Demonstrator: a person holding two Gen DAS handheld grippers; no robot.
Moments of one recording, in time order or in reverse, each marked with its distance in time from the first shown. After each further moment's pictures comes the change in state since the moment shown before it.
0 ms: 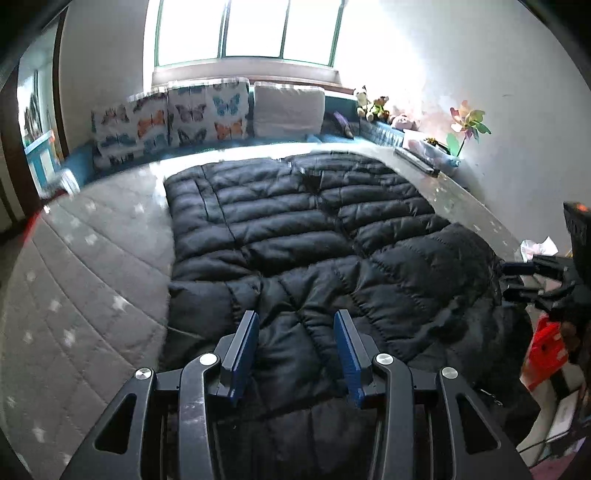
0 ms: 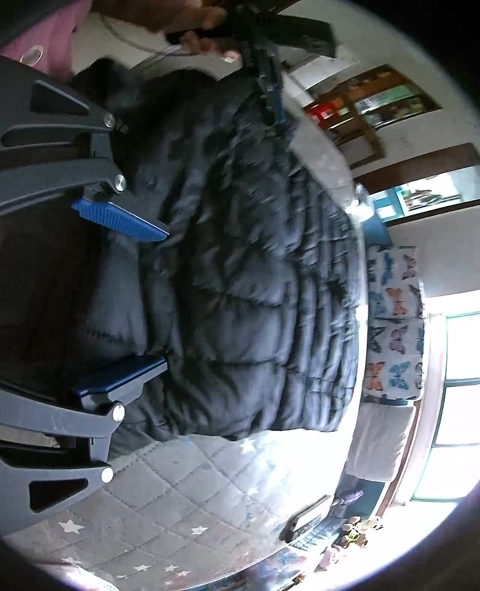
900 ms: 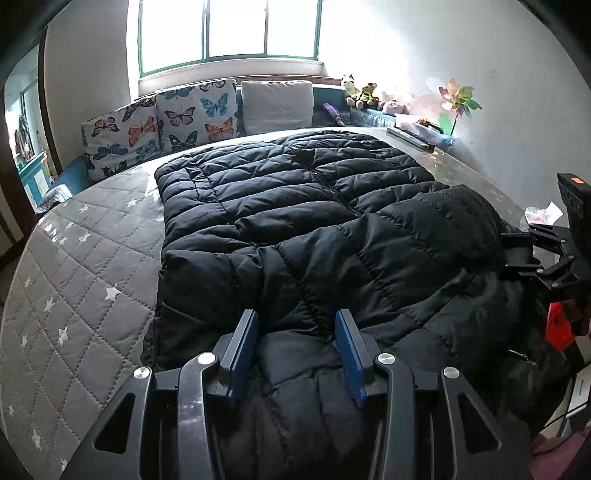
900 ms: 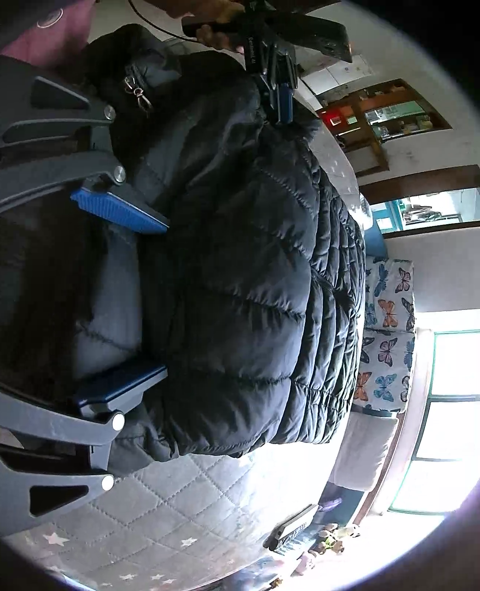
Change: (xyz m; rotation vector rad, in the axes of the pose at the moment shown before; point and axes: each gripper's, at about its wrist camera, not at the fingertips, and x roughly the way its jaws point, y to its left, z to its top) left arm 0.028 0.001 -0.032 0.076 0.036 0.007; right arm 0.028 0.004 -0.025 -0.082 -0.035 -0.017
